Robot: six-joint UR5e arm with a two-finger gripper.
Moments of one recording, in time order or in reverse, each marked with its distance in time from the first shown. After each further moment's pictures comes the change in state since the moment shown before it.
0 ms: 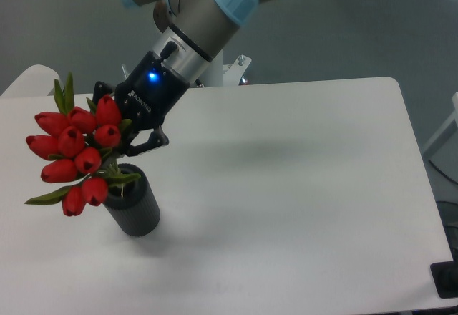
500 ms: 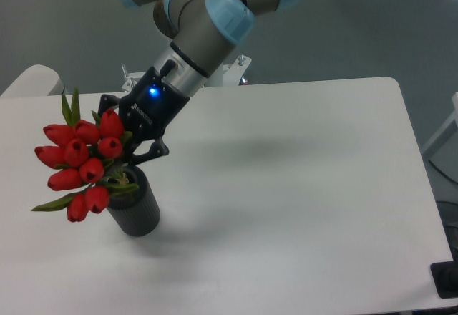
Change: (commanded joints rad) arm -0.003 -0.003 -0.051 0.000 0.000 0.066
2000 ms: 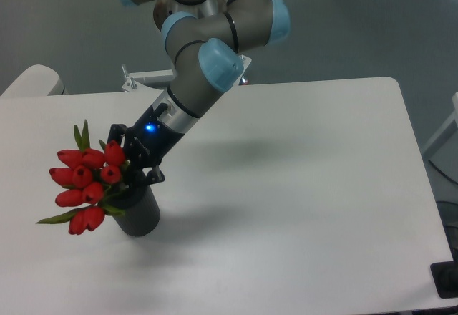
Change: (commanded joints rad) arm -0.028 -0.094 -0.123 0.000 0.084 0.278
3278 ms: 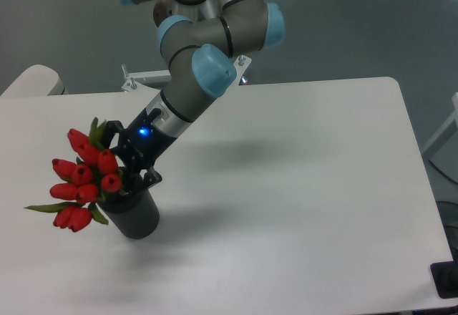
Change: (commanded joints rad) arm -0.034 -0.026 -0.008 -0.003 0.009 0.004
